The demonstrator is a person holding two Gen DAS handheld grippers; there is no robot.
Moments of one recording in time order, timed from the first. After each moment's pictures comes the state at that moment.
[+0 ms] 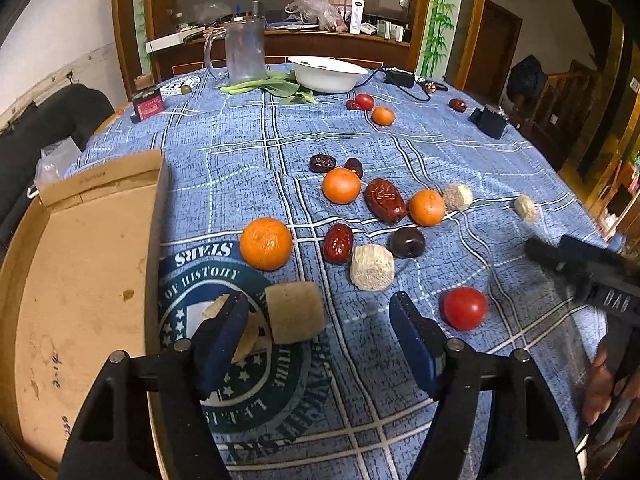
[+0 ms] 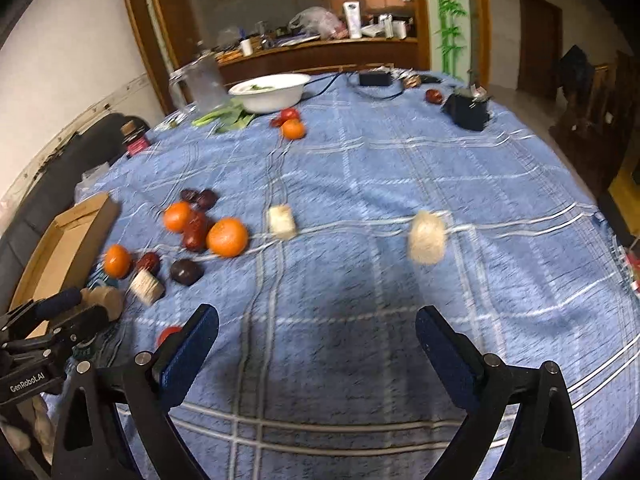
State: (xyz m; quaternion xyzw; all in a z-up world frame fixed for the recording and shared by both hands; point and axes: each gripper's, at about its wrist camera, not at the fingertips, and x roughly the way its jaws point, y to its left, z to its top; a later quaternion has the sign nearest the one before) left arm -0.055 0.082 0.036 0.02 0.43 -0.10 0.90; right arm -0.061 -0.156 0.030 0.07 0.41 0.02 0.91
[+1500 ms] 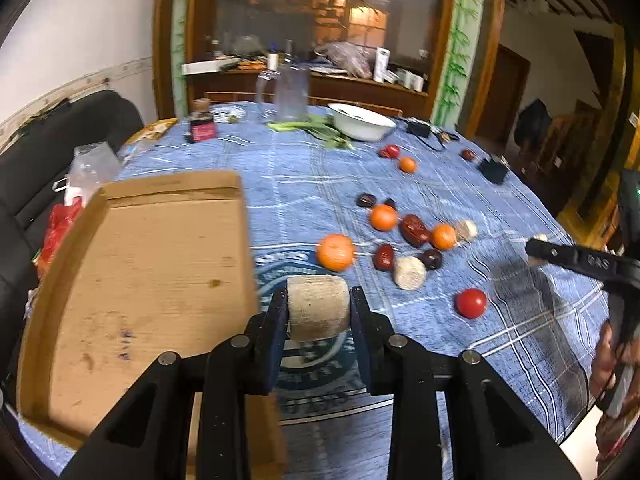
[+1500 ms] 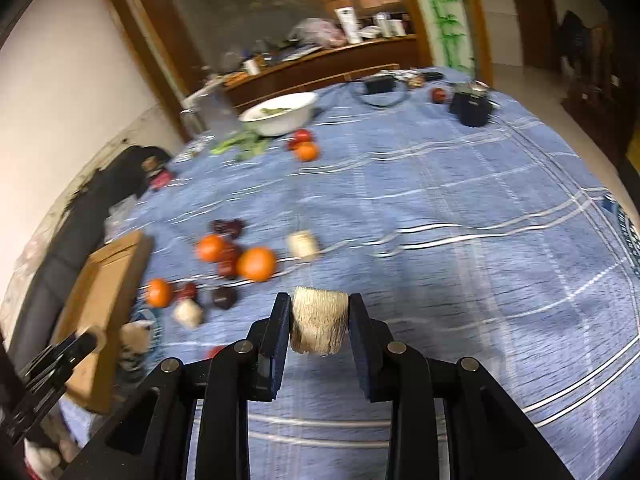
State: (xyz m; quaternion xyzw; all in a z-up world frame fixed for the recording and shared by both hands) left arm -0.110 0.154 0.073 -0.03 0.36 -0.08 0.93; right arm -0.072 -0.145 0.057 0.14 0.40 0.10 0.90
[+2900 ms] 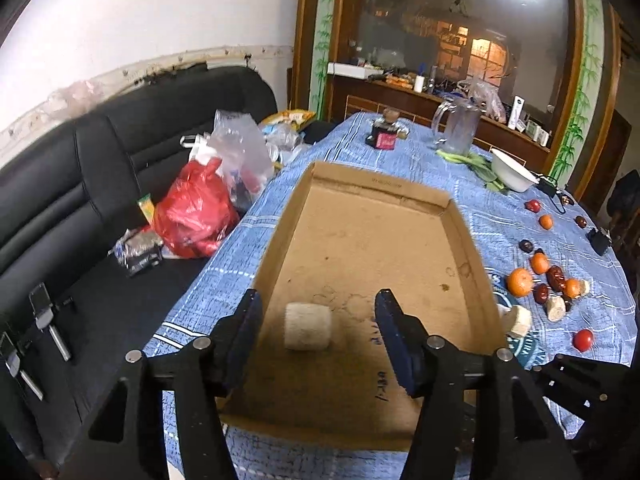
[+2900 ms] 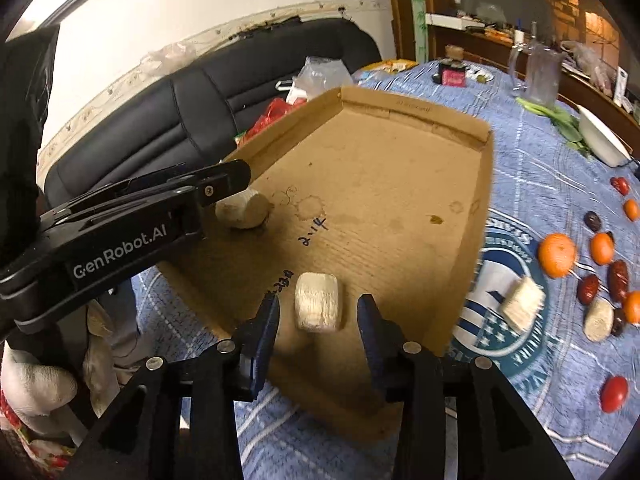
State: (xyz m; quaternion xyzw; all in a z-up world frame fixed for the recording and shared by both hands) left arm -0.152 0.305 0.084 -0.08 0.34 0.12 0.93; right arm -0.116 0.166 0.037 -0.07 0.43 0.36 0.83
